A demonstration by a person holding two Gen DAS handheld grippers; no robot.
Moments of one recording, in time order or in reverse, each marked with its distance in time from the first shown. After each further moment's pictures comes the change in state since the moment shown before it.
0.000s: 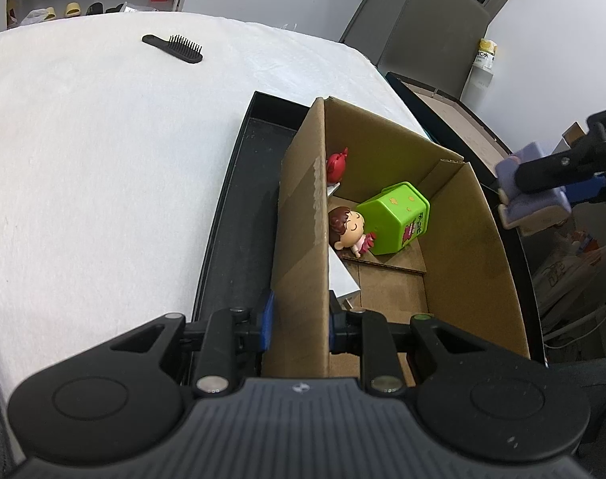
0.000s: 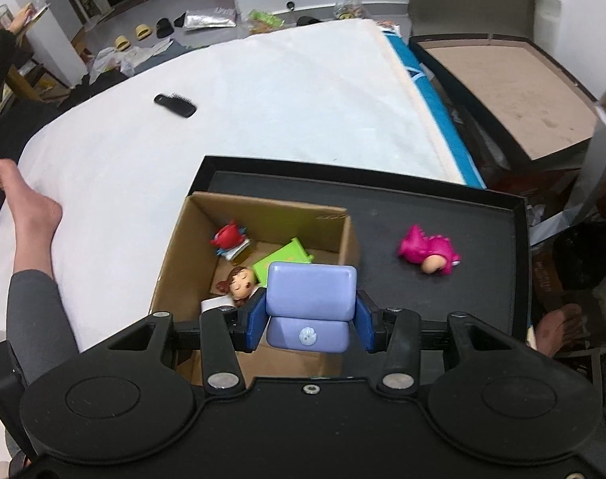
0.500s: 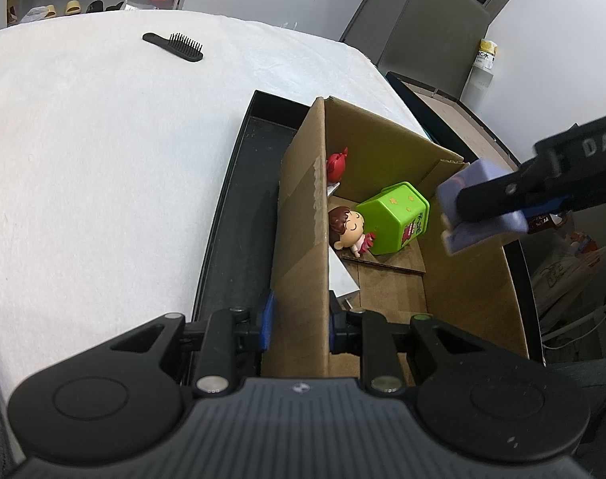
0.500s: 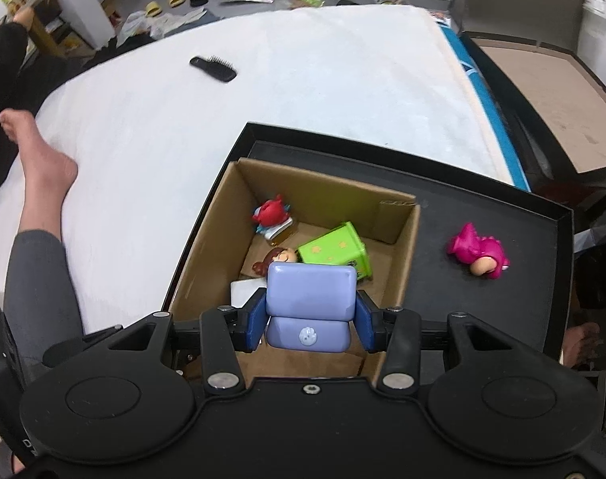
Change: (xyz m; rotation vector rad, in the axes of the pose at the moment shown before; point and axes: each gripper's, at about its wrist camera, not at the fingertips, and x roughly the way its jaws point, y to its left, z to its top) left arm 0.000 0.001 0.000 -0.006 0.003 -0.005; right arm 0.026 0.039 -0.007 -0.108 0.049 0.029
